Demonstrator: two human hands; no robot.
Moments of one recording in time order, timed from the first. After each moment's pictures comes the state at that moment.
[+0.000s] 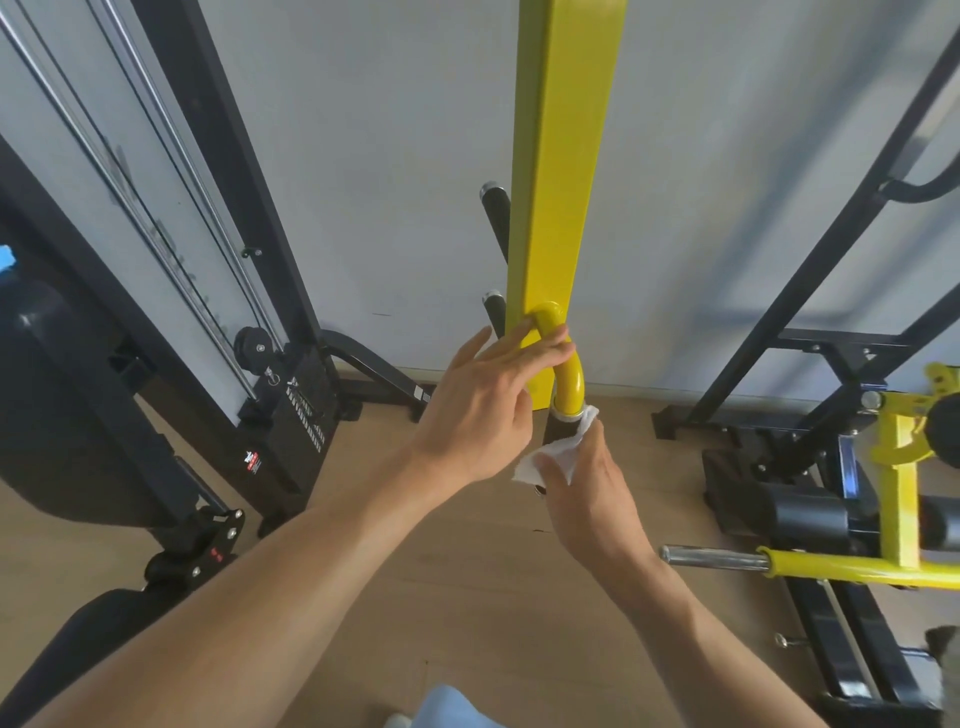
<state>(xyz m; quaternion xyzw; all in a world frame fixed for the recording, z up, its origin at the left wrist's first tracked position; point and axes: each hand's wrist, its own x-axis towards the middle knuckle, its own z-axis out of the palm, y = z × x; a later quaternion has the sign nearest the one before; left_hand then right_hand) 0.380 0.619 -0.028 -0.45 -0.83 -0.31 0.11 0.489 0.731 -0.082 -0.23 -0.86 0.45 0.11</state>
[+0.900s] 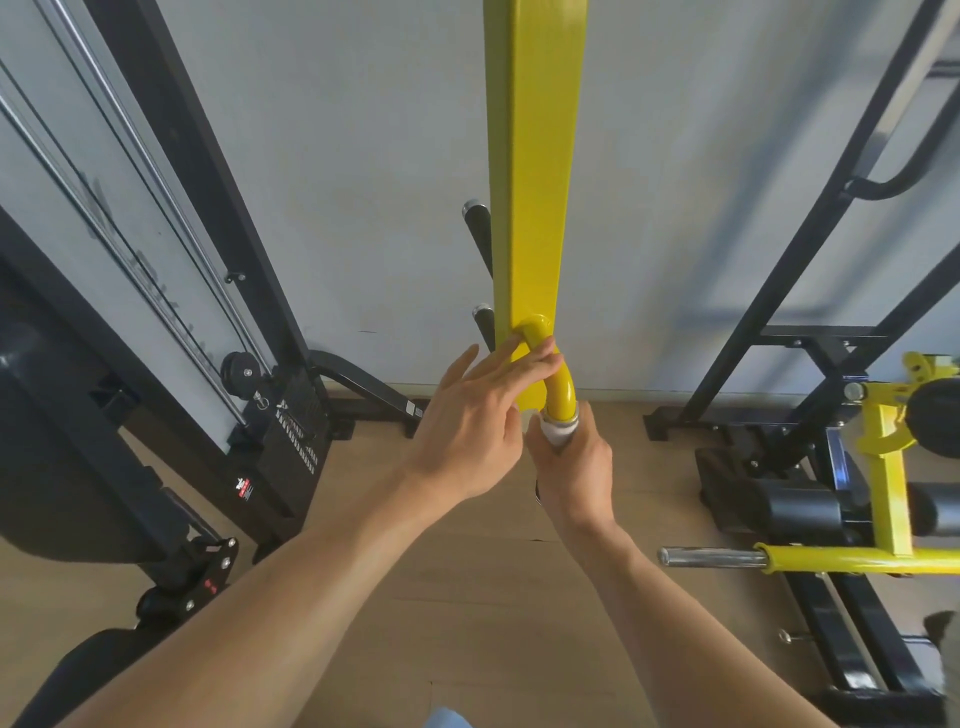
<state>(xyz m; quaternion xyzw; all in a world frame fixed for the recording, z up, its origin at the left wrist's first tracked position) 0.379 0.624 -0.029 -0.46 -0.83 -0.30 0.10 0.453 0.741 -0.097 -0.27 -0.78 0.50 0.26</state>
